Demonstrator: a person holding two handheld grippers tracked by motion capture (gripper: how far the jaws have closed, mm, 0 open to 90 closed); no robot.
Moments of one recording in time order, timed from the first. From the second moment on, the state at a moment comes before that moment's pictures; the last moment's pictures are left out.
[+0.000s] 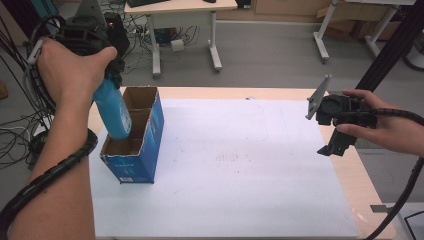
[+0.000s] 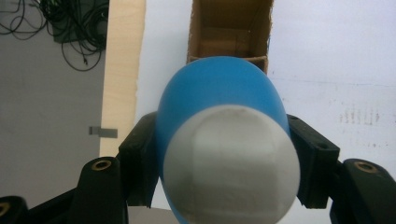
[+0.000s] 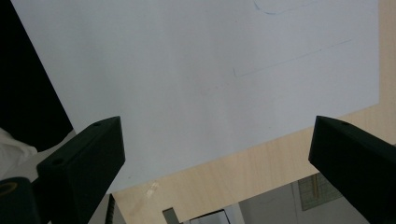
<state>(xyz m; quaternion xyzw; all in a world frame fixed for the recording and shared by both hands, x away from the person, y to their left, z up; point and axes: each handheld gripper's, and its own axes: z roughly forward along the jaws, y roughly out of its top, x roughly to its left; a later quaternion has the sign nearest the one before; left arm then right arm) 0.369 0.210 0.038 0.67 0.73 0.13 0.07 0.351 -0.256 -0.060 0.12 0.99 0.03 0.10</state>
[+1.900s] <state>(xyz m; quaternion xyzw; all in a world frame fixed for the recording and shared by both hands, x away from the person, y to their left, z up) 0.386 0.214 -0.094 0.69 0.71 0.10 0.04 0.337 -0.257 -0.068 0.13 0.99 0.03 0.09</state>
